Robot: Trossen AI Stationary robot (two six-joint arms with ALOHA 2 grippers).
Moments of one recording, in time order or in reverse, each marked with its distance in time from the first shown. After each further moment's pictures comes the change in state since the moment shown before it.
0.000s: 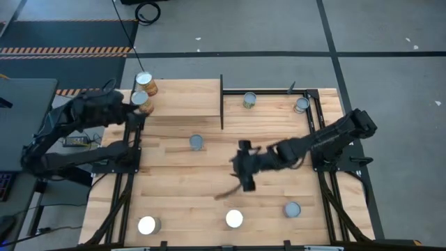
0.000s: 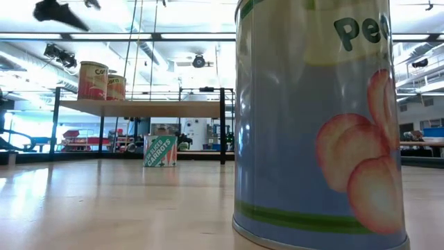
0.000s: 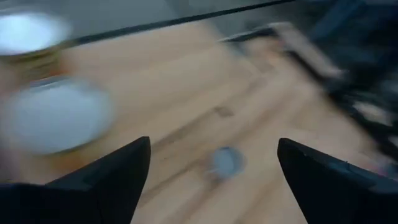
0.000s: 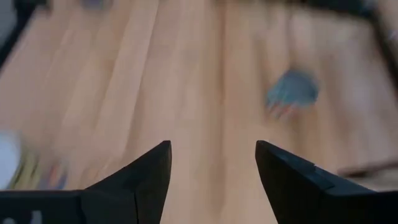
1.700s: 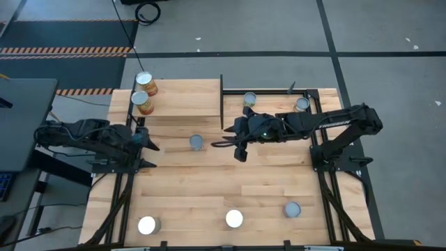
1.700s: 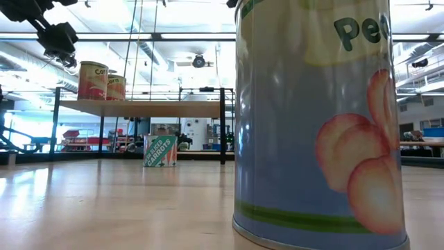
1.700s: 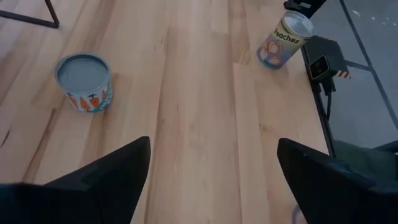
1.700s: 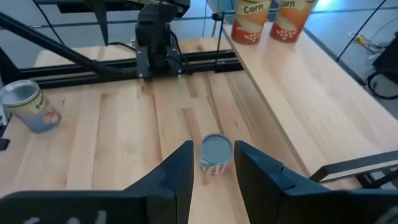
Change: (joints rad) left arm -0.639 -0.104 -0.413 0.186 0.143 0.151; right arm -0.186 -0.094 0.161 -0.007 0.011 0.084
